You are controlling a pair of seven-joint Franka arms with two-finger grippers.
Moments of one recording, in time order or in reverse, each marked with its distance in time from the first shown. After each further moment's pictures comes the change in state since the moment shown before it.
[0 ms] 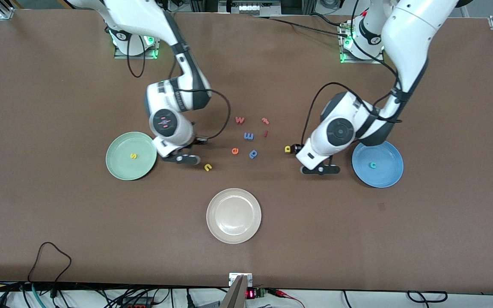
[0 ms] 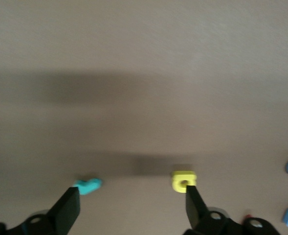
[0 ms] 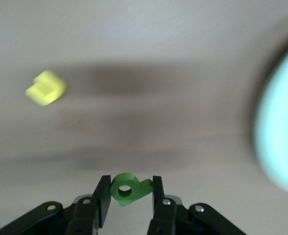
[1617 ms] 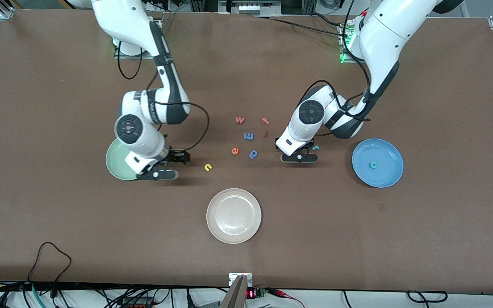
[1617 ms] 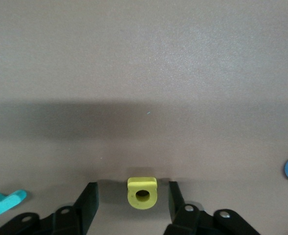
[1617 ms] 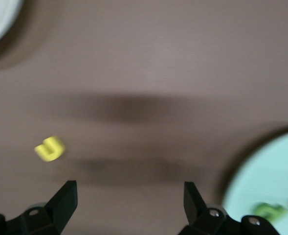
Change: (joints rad) left arm -0.083 0.044 0.014 -0.121 0.159 0.267 -0.183; right arm 0.012 0.065 -0.030 0.047 0.097 0.163 -0.240
